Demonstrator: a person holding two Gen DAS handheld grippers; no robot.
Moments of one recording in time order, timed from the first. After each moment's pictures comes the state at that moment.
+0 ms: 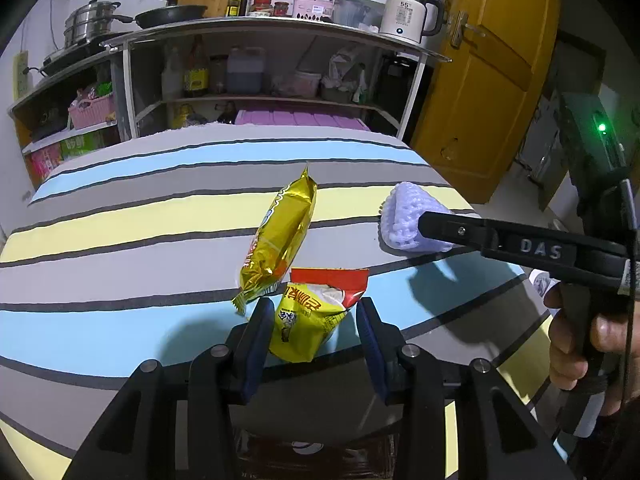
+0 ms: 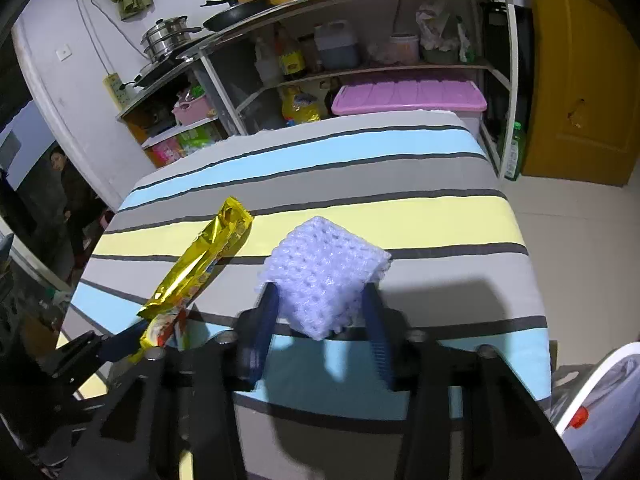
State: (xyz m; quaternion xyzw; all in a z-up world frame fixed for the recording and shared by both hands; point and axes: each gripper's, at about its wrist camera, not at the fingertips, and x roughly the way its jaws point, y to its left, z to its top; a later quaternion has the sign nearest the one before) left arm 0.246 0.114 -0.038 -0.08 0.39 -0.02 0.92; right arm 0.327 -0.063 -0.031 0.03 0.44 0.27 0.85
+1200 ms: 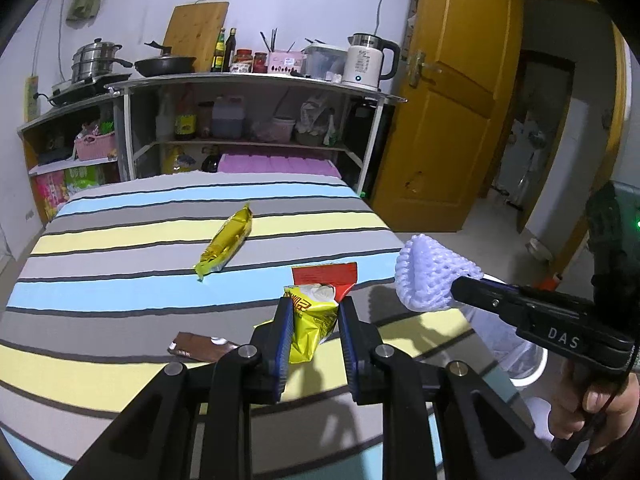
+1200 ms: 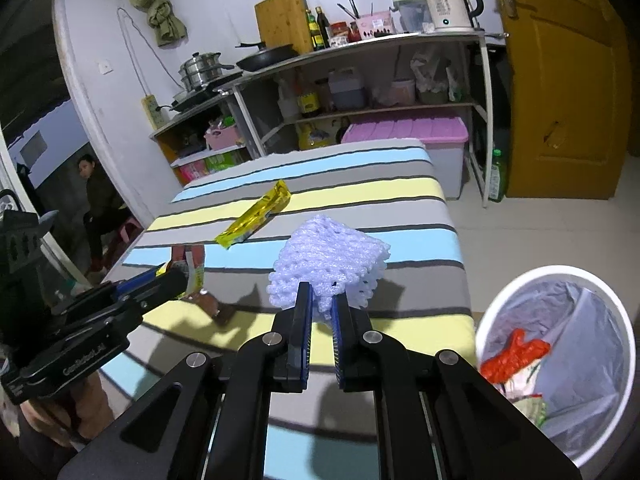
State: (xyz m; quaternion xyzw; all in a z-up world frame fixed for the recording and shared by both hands) left arm 0.138 0.056 0.028 -0.08 0.32 -0.04 0.94; right arm 0.183 -0.152 0.021 0.05 0.37 0.29 0.88
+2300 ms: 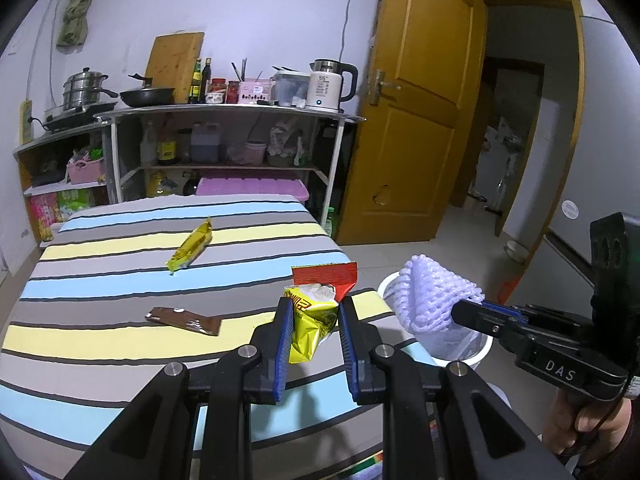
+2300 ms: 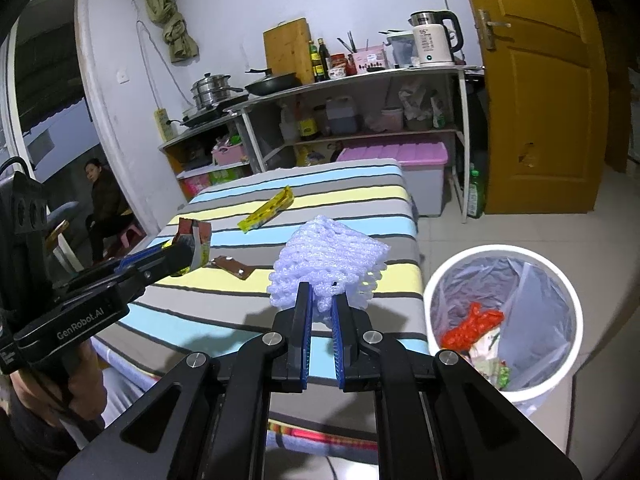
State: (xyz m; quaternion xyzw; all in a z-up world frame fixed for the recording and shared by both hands) left arm 0.053 -0.011 0.070 -0.07 0.28 -0.07 0.96; right arm 0.083 -0.219 0.047 0.04 0.32 0.28 0.90
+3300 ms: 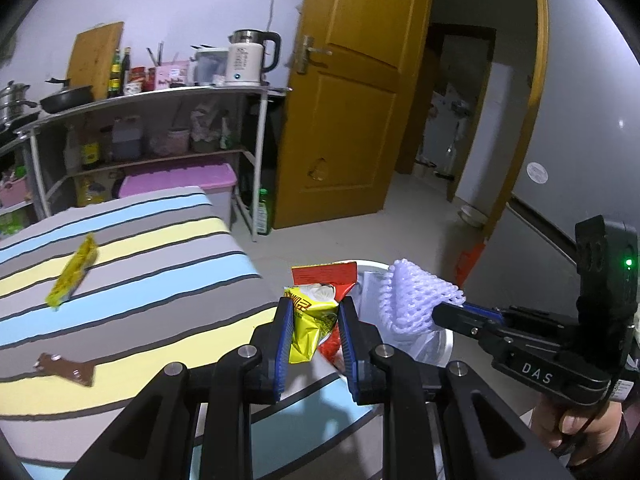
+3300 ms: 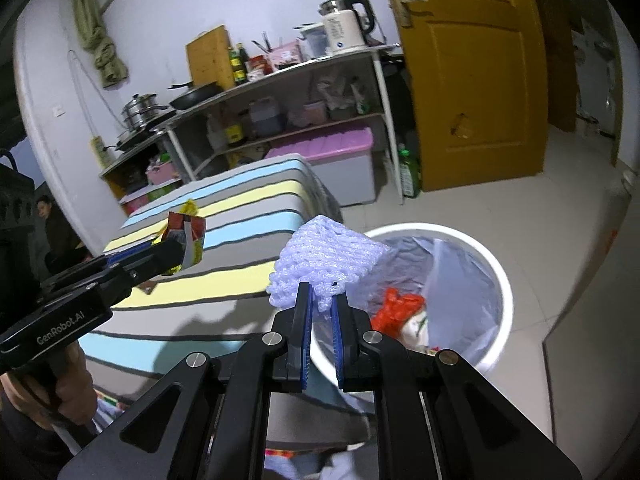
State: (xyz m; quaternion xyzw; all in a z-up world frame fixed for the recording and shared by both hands) left arm 0.143 -0.115 0.044 -0.03 0.31 -0.18 0.93; right arm 0.122 -0.316 0.017 0.09 0.35 0.17 0.92
